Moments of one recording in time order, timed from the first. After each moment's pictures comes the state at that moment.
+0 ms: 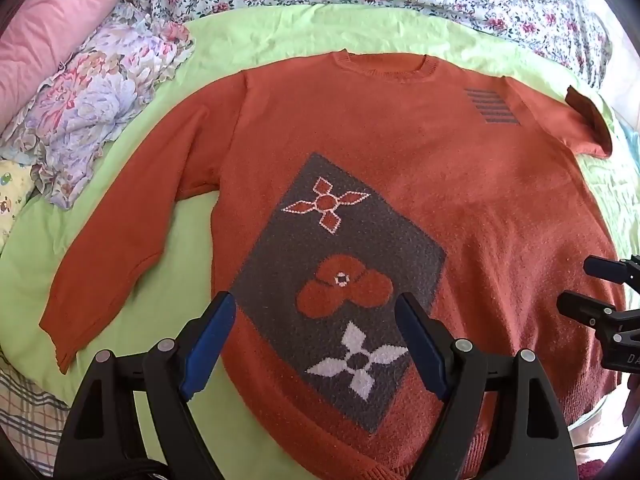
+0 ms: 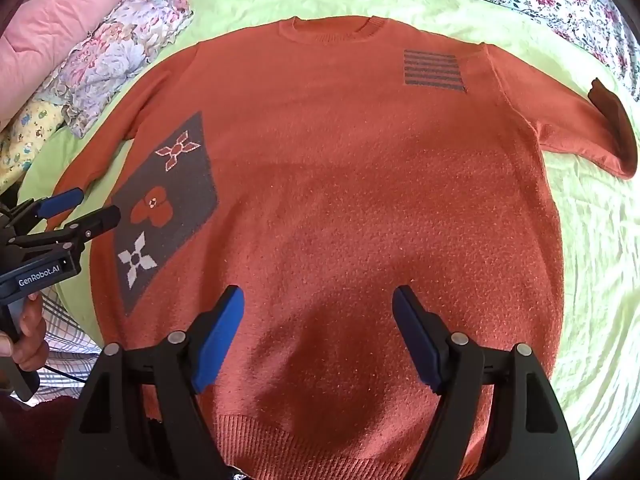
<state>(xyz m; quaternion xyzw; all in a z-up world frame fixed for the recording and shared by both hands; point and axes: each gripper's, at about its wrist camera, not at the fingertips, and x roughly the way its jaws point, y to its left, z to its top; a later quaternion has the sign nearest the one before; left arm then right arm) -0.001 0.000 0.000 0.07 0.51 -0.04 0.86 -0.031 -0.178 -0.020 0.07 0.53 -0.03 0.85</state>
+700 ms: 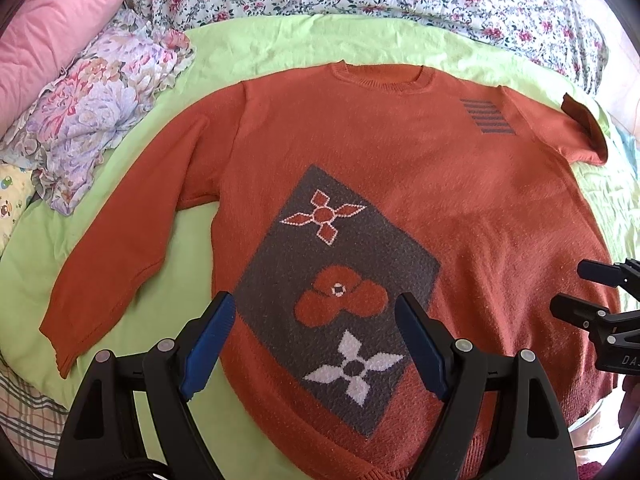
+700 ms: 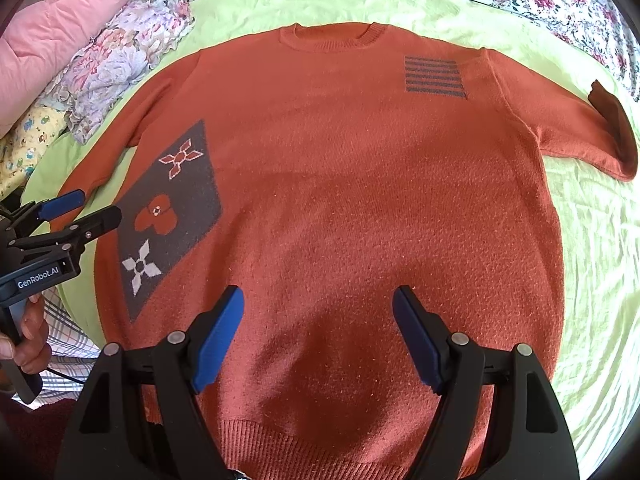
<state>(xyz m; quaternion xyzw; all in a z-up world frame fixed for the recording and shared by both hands) -0.002 0.001 0.005 0.03 0.47 -0.06 0.88 -0.032 -0.177 -0.018 0.08 0.52 -0.03 0.85</state>
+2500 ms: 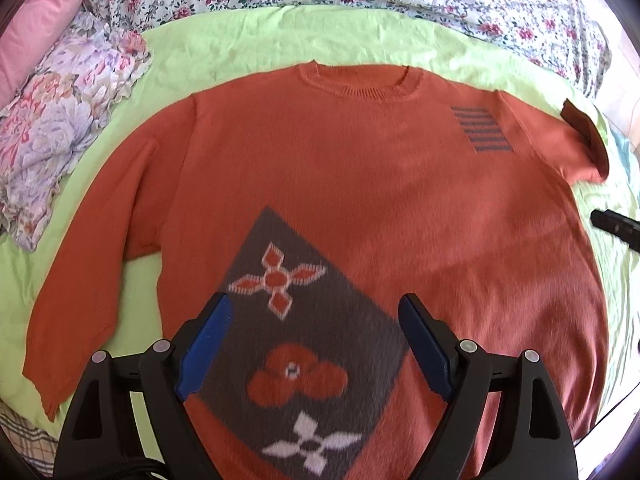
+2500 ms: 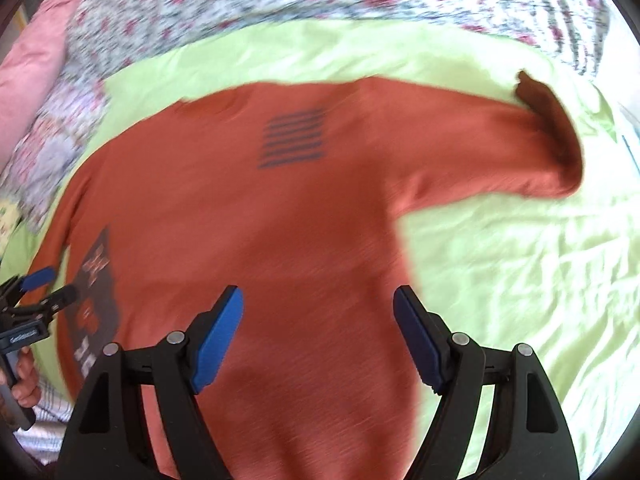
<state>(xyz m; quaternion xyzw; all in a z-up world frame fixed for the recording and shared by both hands) 0.077 -0.036 0.005 0.05 0.51 -0.07 0.86 -0.007 -0.321 0.020 0.10 0.46 -0.14 0.87</state>
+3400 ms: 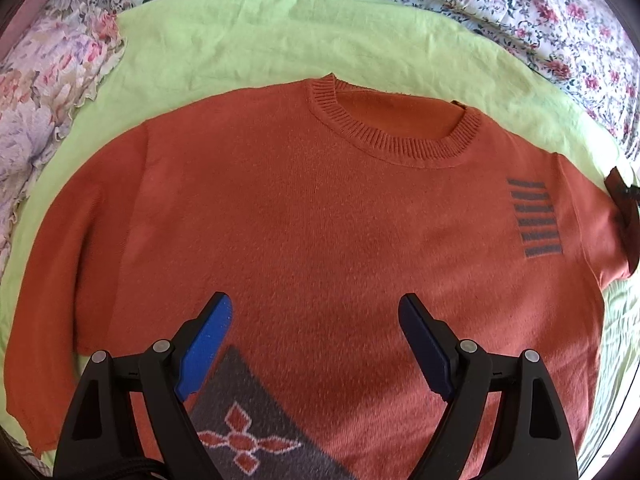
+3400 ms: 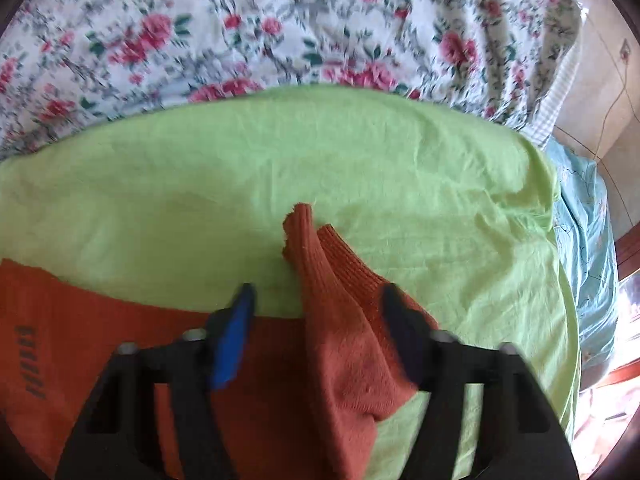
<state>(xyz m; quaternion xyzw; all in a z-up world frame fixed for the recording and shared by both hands) 0.207 -0.054 -0.022 0.00 0.54 -0.04 0.84 0.122 -0.626 0.025 0.09 0.49 -0.30 0.81</state>
